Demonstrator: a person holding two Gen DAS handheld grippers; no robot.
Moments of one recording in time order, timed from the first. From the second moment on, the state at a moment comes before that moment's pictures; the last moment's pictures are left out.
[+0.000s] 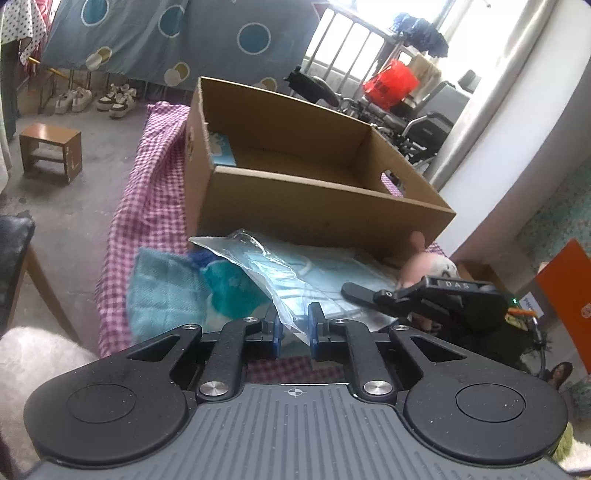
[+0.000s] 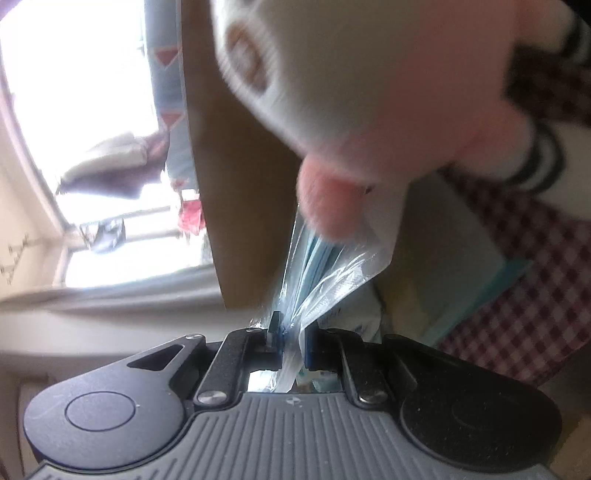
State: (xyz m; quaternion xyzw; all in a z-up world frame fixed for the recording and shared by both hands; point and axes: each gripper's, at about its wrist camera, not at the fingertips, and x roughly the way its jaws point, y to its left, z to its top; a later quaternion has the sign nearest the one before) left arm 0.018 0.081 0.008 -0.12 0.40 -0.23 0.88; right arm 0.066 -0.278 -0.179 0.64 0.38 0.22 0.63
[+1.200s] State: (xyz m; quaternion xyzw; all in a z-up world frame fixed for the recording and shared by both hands) left arm 0.033 0.121 0.005 -0.16 0.41 -0.21 0.87; right arm 0.073 -0.255 -0.147 0.53 0.44 0.29 0.67
